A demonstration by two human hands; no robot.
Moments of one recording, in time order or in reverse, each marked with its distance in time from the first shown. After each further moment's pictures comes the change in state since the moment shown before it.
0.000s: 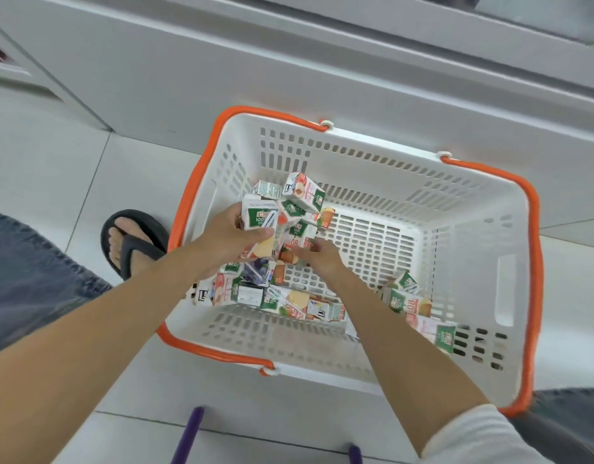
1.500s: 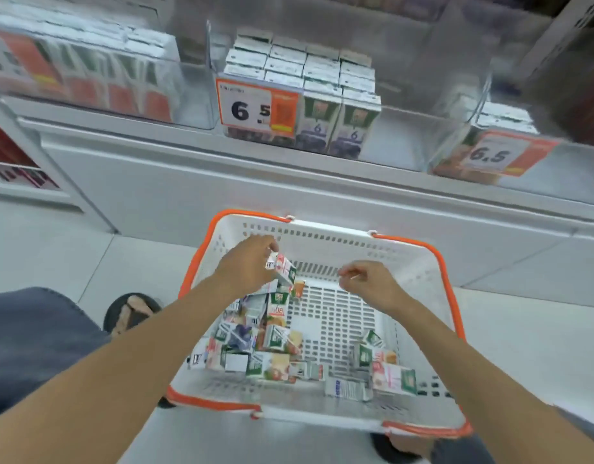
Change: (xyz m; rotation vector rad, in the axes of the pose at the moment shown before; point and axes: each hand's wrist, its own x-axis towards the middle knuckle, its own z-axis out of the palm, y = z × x) left_hand -0.045 0.101 0.025 0.757 0.072 0.517; right_hand -0.137 -0.087 -0.140 -0.275 0.191 -0.455
